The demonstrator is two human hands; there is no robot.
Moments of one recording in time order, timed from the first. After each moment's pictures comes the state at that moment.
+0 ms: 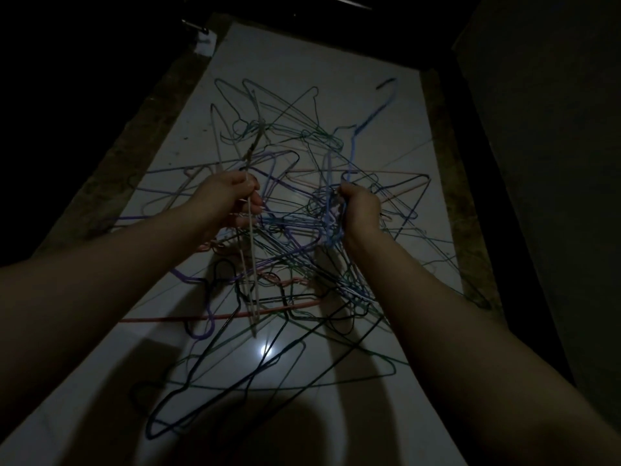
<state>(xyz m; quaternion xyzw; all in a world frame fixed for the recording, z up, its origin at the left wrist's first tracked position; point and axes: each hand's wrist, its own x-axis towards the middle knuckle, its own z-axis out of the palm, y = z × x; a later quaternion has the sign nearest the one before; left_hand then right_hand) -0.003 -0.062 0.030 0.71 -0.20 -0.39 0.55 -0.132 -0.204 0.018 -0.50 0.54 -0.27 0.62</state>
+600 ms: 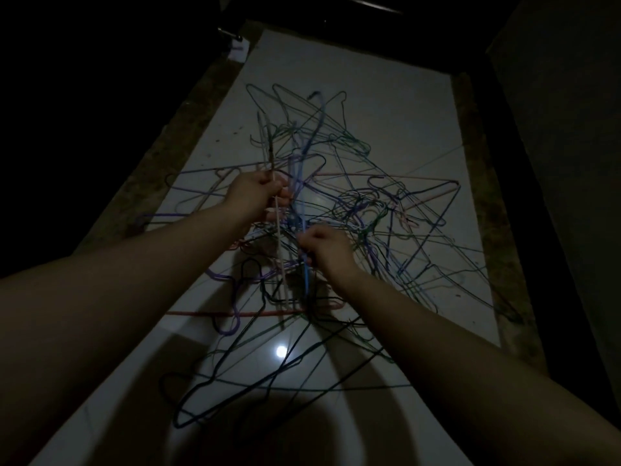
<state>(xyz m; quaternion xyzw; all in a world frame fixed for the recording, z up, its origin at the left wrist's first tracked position) -0.005 -0.067 0.036 0.71 -0.14 -0.36 0.59 -0.131 -0.131 -0.014 -0.66 0.38 -0.10 0.64</state>
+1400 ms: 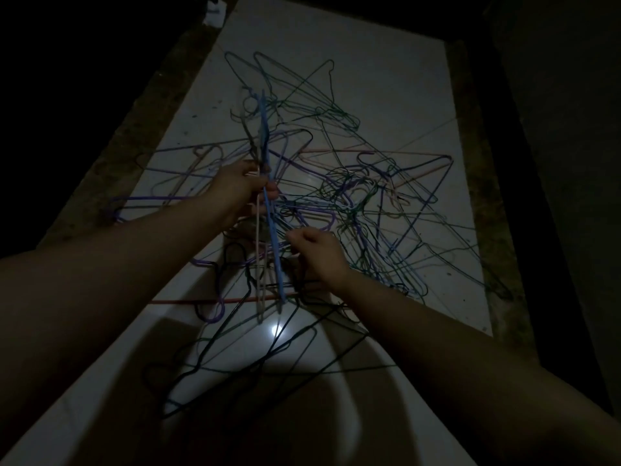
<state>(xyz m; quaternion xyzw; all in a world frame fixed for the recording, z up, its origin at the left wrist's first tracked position) -0.006 -0.074 0.007 0.72 -0.11 -0.39 0.57 -0.159 -0.134 -0.039 -0.68 0.37 -0.05 0.63</state>
